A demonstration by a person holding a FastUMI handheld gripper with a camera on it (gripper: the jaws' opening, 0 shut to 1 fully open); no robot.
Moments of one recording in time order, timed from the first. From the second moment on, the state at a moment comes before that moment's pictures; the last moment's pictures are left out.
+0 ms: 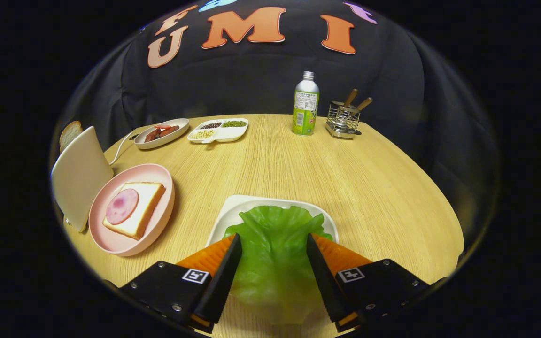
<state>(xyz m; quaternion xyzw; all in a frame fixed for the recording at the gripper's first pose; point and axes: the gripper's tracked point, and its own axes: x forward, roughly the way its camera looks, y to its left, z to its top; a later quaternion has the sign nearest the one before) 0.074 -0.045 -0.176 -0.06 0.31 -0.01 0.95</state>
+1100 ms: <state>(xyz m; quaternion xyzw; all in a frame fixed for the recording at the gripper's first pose) 0.072 -0.034 -0.138 -0.06 0.27 -0.01 0.96</state>
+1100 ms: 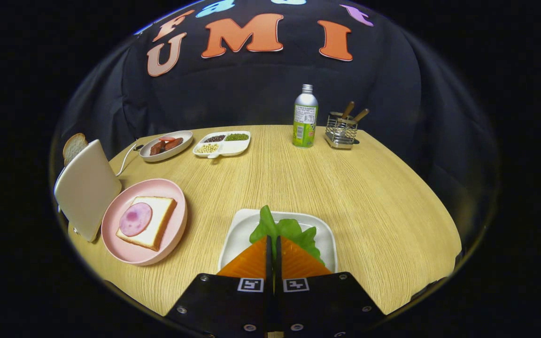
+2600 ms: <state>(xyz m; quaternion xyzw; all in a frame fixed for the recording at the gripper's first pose) 0.092 0.200 -0.131 -0.10 0.22 0.15 0.96</state>
